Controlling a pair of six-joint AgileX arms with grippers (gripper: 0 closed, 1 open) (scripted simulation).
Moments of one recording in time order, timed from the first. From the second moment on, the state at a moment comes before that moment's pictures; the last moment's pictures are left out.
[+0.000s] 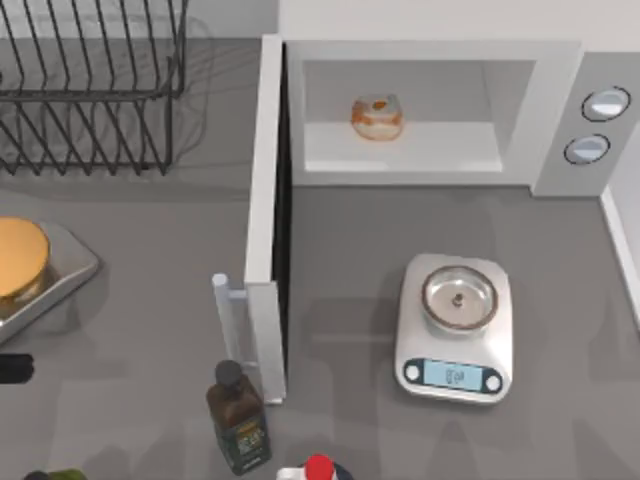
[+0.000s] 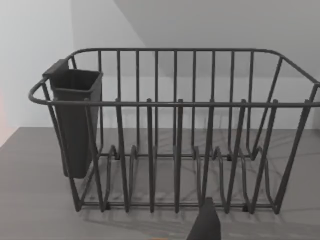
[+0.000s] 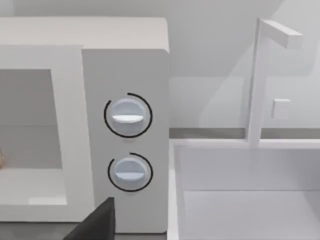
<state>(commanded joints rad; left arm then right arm) 0.00 0.00 0.00 0.00 0.00 0.00 0.00 0.00 0.00 0.00 0.00 0.00</state>
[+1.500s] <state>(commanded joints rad) 0.12 0.34 -0.03 0.37 0.12 0.01 0.00 0.00 0.00 0.00 0.00 0.00</state>
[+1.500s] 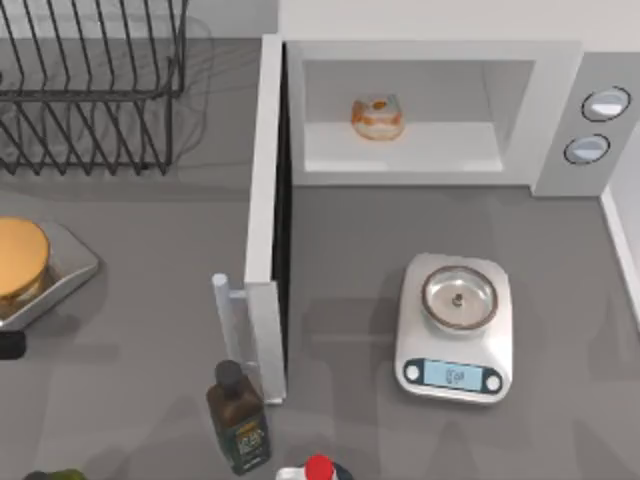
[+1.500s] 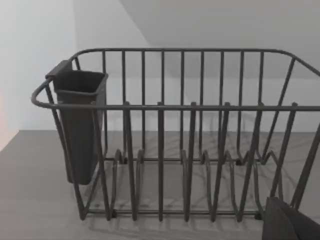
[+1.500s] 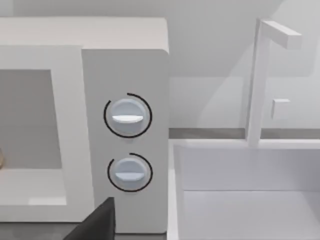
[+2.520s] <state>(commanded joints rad) 0.13 0.85 -0.08 0.94 0.14 0.01 0.00 0.00 0.00 0.00 0.00 0.00</state>
